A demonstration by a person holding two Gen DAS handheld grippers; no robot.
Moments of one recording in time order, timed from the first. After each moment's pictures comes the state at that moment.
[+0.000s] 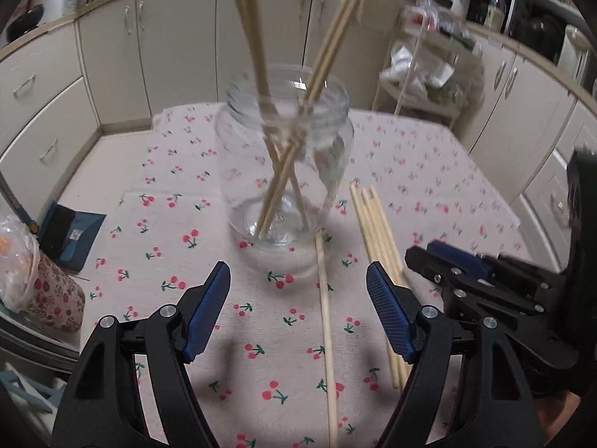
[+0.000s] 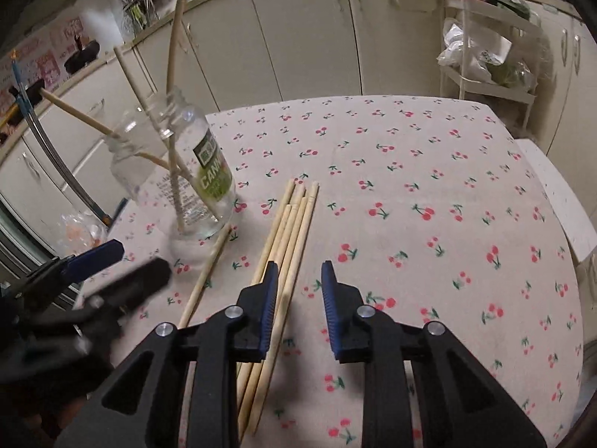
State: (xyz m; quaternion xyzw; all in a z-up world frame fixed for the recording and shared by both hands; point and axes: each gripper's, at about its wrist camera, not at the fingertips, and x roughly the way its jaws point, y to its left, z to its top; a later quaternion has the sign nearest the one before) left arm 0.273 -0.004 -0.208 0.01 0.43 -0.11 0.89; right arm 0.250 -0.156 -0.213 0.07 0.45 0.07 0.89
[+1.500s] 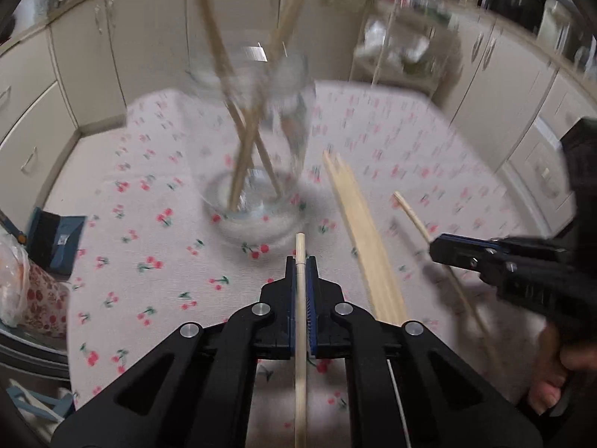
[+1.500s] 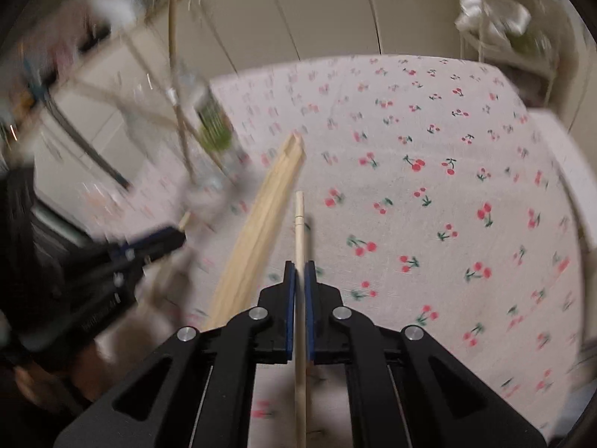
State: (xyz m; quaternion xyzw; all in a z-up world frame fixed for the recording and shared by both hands) left arm 0.258 -0.007 -0.204 0.01 0.44 -0.17 0.88; right arm 0.219 -0.207 -0.202 0.18 0.47 0.15 0.85
